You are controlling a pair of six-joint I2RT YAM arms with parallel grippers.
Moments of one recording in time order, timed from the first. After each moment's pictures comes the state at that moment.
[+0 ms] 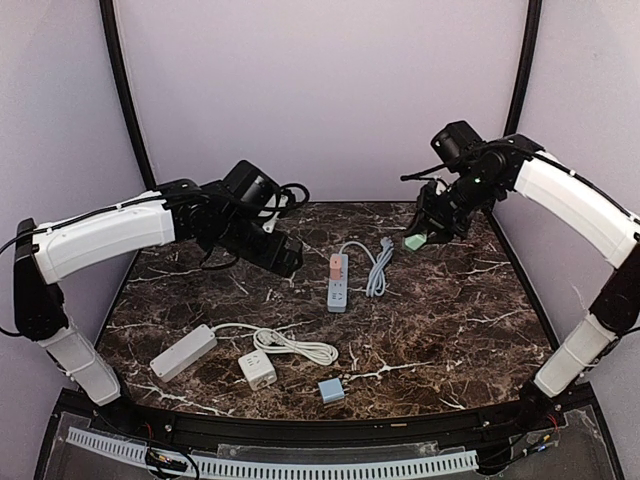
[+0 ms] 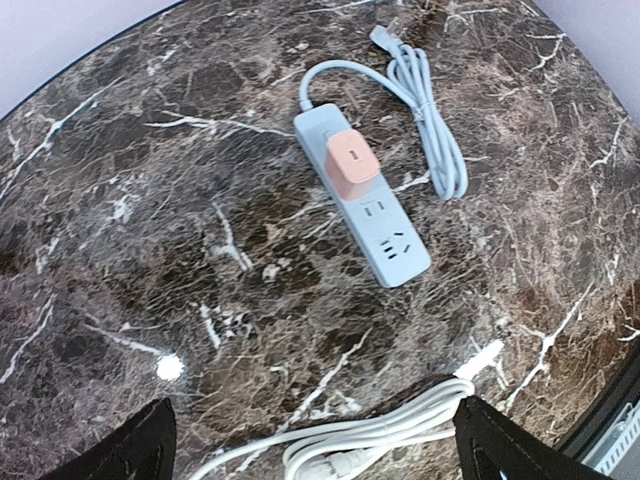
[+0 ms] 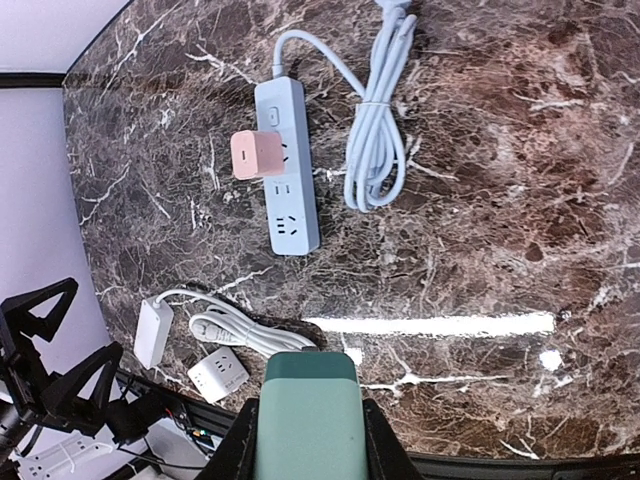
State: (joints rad) left arm -0.86 1.63 1.49 -0.78 -0.14 -0.29; right arm 0.57 1.54 1.63 -1.15 -0.23 0.87
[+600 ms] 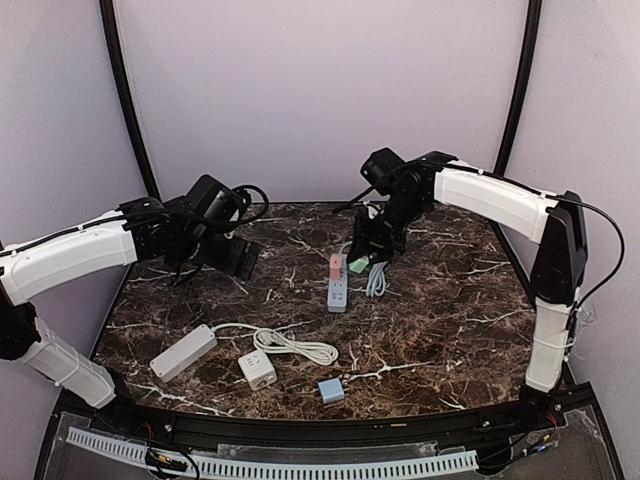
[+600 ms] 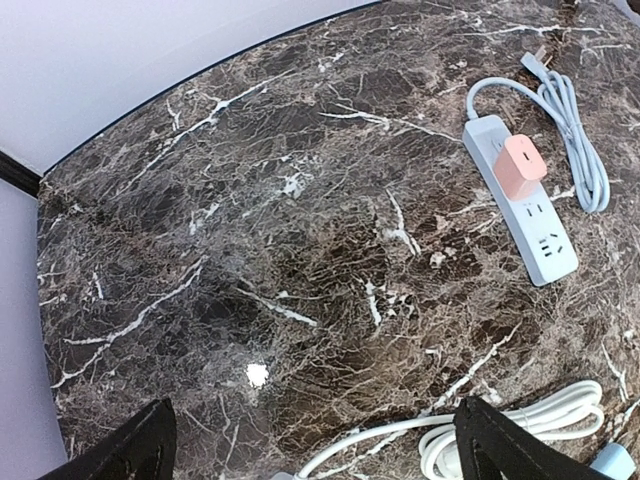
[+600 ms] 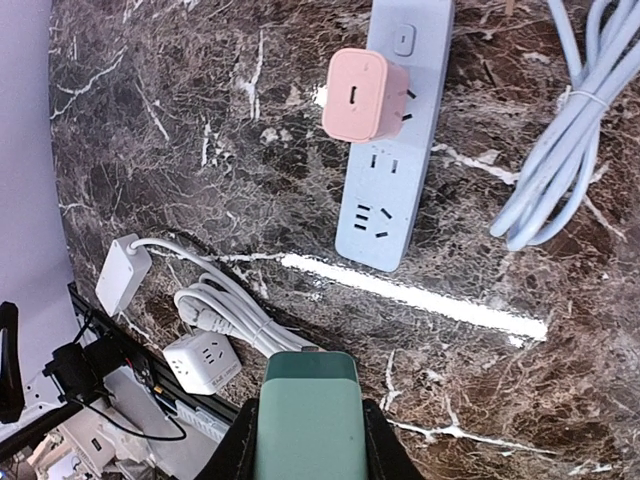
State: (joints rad) left arm -0.82 1.39 1.24 -0.75 -0.44 -0.26; right arm 0.71 1.94 1.83 -1.08 -0.34 0.72
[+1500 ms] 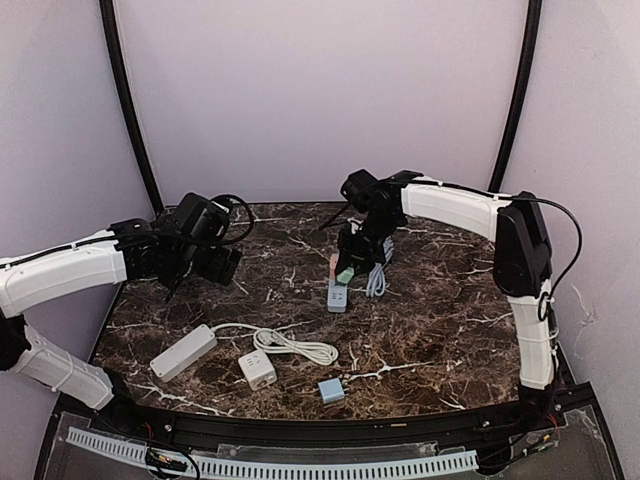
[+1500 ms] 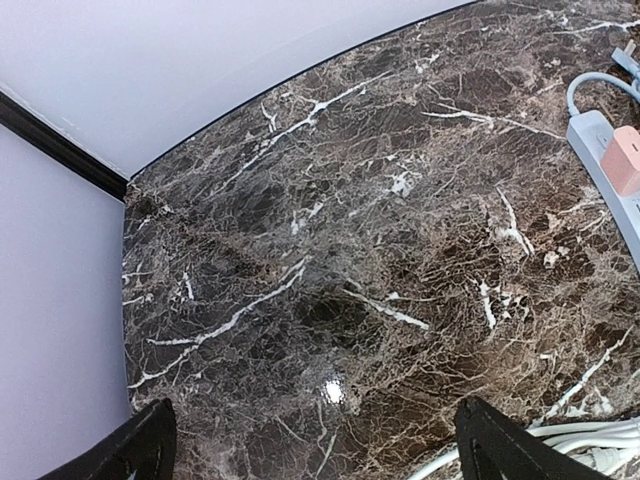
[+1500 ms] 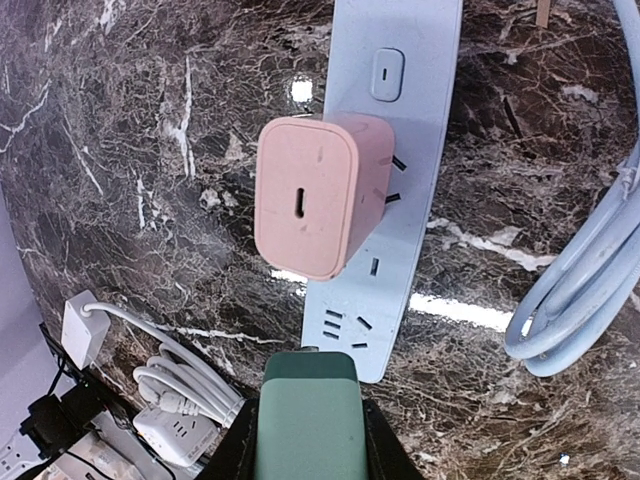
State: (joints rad) left arm -0.78 1.31 1.06 -0.62 -0.65 -0.14; right arm 0.71 2.16 1.93 -1.02 -0.33 0.73
